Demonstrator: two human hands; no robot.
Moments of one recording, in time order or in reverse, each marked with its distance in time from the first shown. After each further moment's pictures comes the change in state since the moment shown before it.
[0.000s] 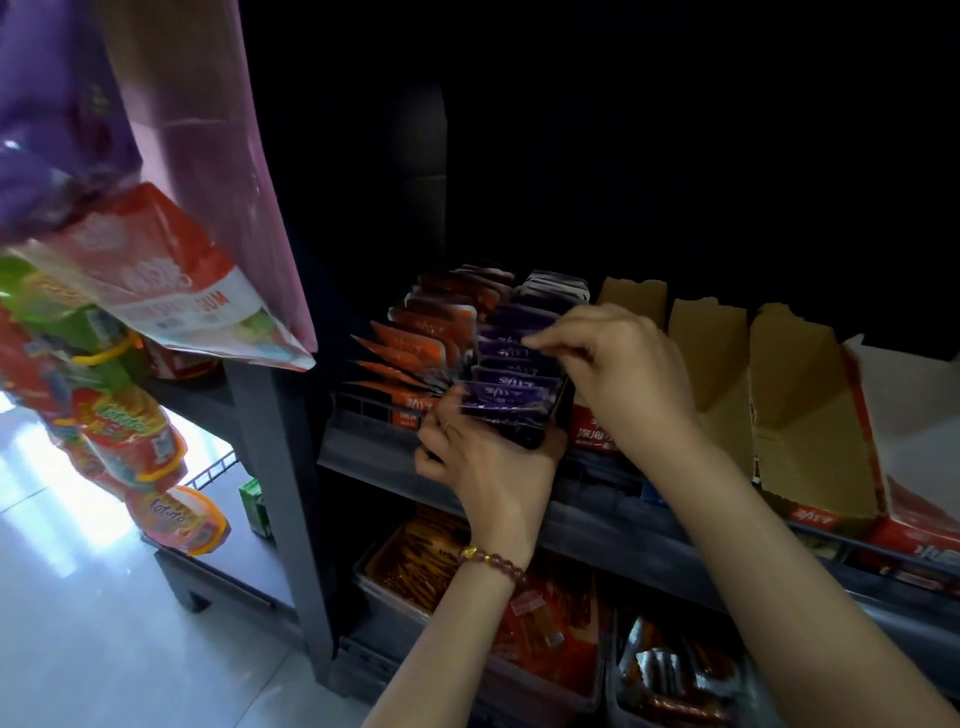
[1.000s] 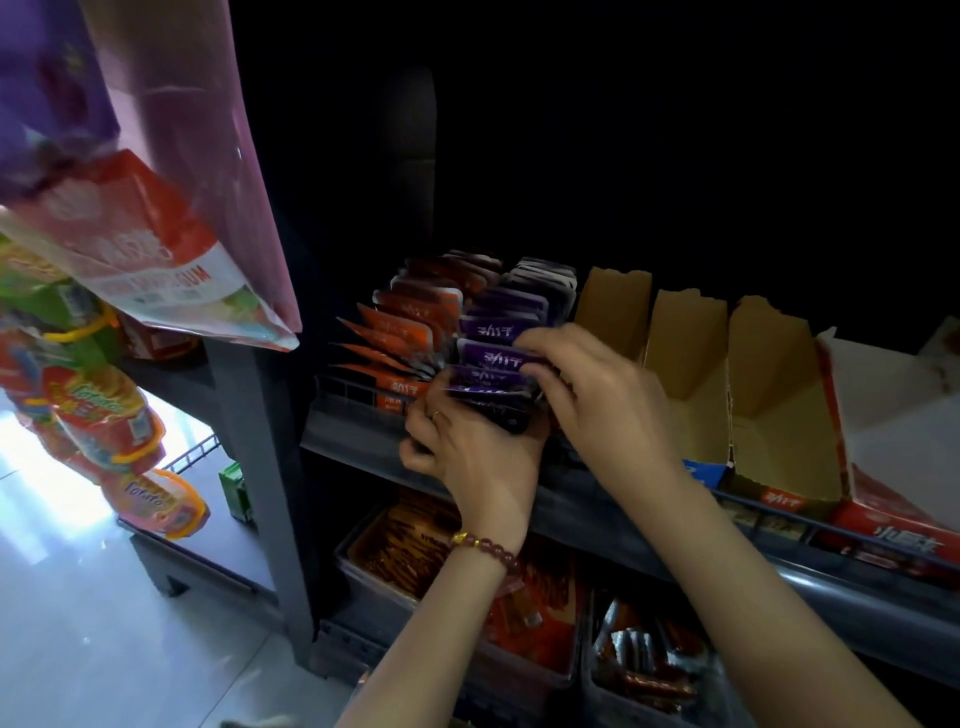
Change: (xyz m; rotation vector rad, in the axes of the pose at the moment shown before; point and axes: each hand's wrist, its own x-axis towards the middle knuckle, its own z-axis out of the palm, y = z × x) left_hand -0.004 0.007 -0.002 0.079 0.010 -0.036; right_hand -0.029 -0.007 0.004 -0.055 -0.001 -0.104
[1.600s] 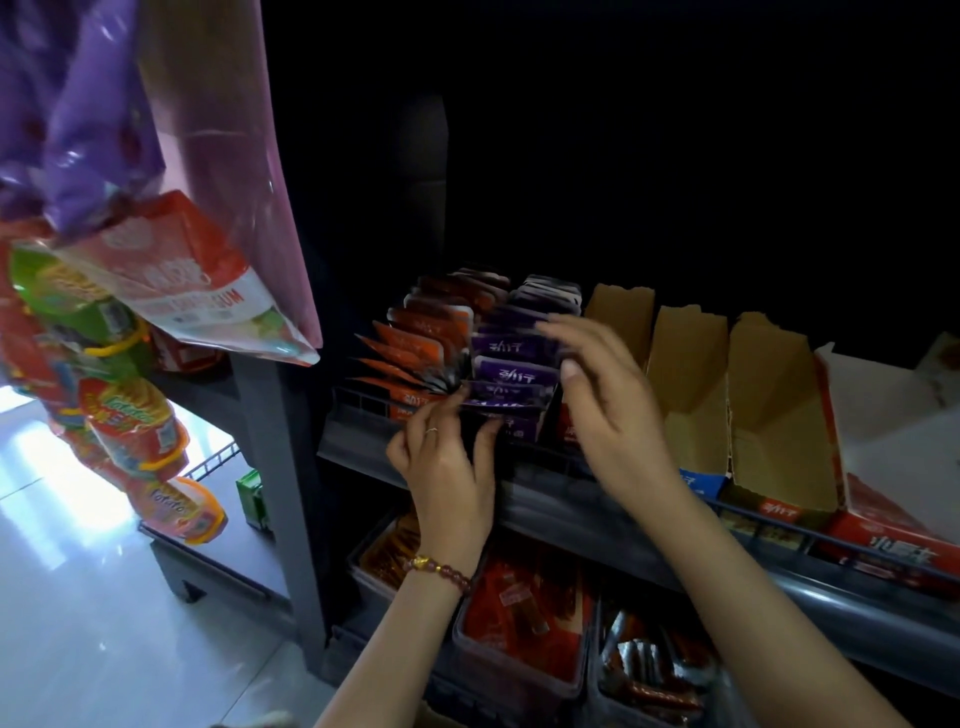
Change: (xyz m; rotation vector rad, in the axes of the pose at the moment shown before) left_hand 0.014 -0.038 -0.024 -0.041 -0.014 0.346; right_hand -0.003 -0.001 -0.005 0.463 0.001 0.240
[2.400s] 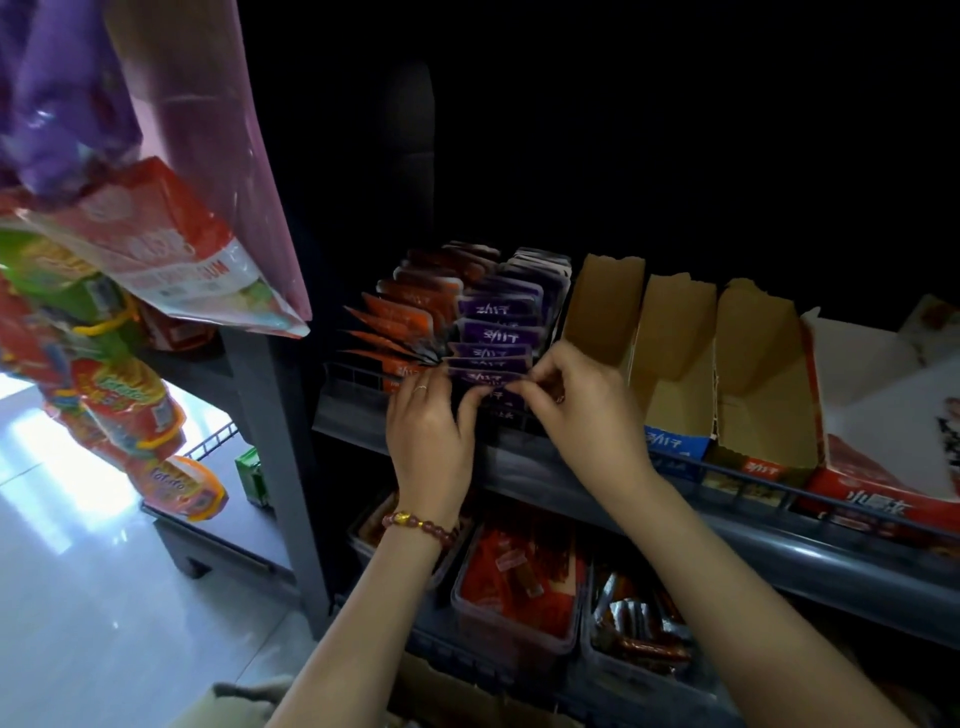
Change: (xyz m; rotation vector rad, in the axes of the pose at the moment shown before) left_hand 0.012 -0.012 -0.008 0.045 -0.124 0.089; right_hand -0.019 -0.001 0.014 -0.352 -0.016 0.130
